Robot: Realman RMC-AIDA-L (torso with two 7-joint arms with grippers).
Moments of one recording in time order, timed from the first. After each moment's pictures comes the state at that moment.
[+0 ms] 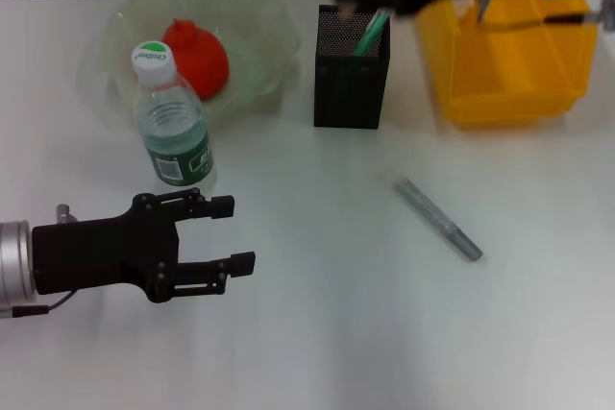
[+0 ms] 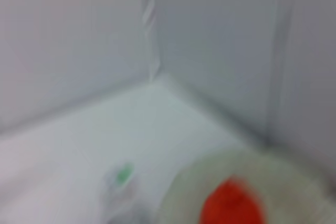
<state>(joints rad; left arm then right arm) -0.41 -2.06 0.74 0.57 1.98 1.70 -1.17 0.66 2.08 -1.15 -1.25 -2.03 -1.29 2.12</state>
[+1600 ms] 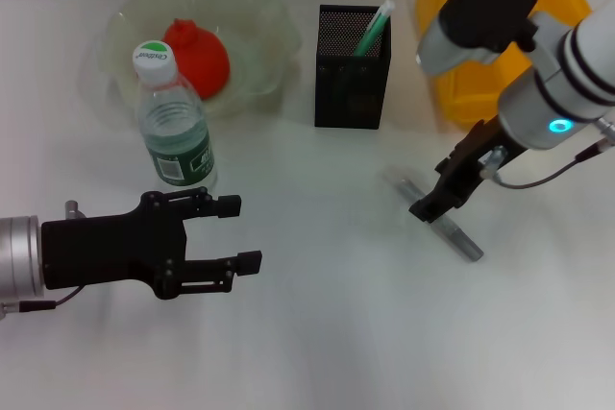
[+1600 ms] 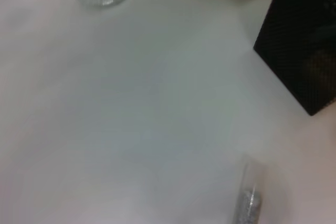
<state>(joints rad) -0.42 -2.07 0.74 0.56 1.99 1.69 -1.18 0.72 2.08 -1.48 -1.12 -2.58 -1.42 2.46</state>
